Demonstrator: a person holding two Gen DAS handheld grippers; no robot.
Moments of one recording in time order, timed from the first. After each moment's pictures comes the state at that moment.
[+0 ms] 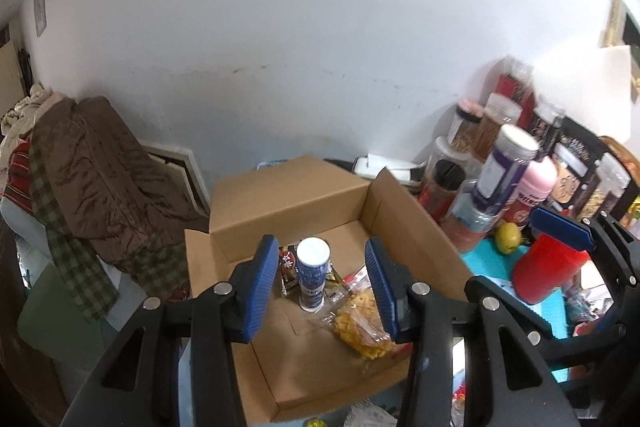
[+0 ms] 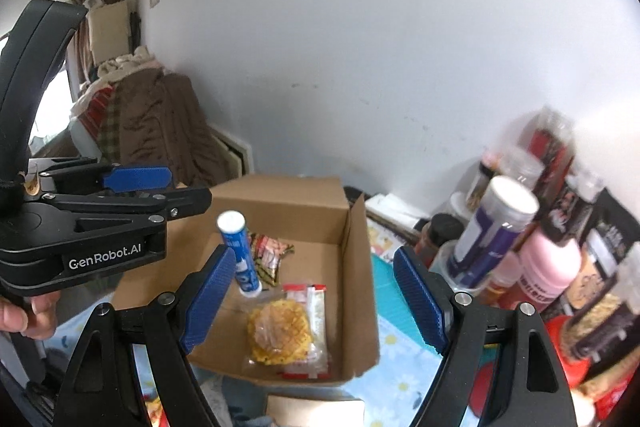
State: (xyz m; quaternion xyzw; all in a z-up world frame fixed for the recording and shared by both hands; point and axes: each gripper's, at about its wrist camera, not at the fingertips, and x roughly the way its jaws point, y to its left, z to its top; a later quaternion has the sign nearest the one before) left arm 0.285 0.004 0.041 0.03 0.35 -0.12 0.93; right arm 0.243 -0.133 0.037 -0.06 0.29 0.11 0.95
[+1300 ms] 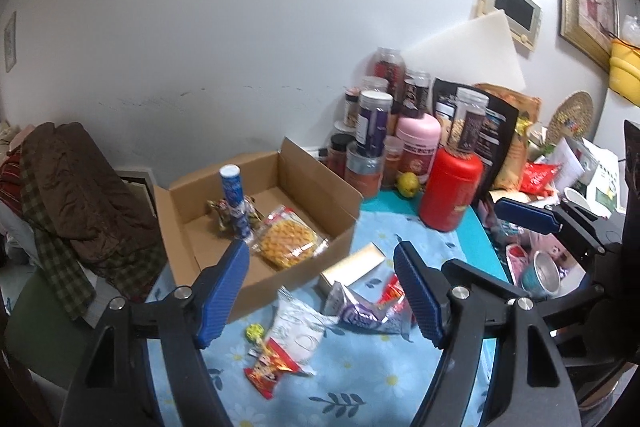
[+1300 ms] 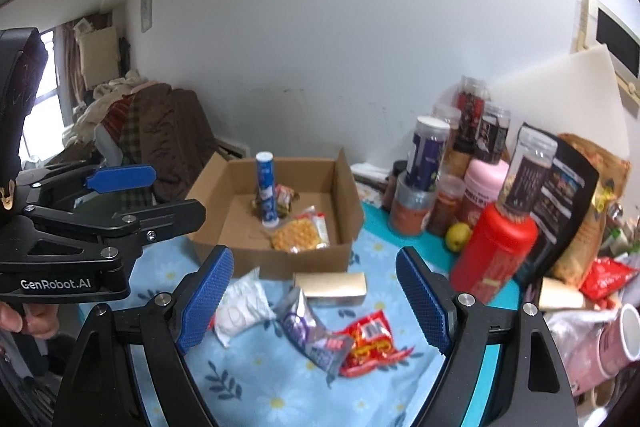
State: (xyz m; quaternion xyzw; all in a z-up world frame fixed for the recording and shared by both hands) left arm 0.096 -0.003 0.036 0.05 0.30 -0.23 0.92; right arm 0.058 -0.152 0.025 -0.03 0.27 0.07 0.96
